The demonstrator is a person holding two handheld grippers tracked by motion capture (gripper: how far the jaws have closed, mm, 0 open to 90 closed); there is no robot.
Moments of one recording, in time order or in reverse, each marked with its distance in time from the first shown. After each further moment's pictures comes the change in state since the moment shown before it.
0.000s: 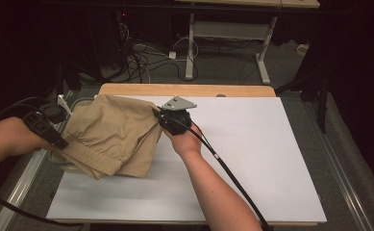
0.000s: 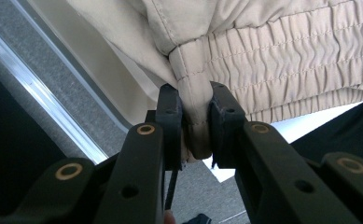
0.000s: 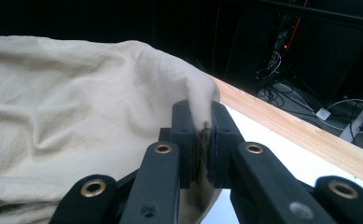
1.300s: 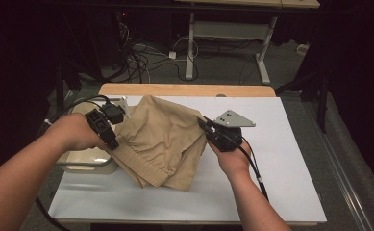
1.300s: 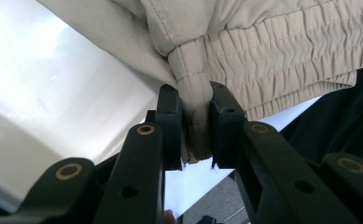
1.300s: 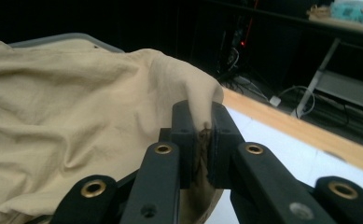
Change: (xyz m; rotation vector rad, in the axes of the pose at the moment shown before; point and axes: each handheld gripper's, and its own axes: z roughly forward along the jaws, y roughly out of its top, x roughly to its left) left arm -0.102 0.082 -0.013 0.018 -0.040 0.188; right arm -0.039 -0.028 -0.129 -0.005 -0.132 0.014
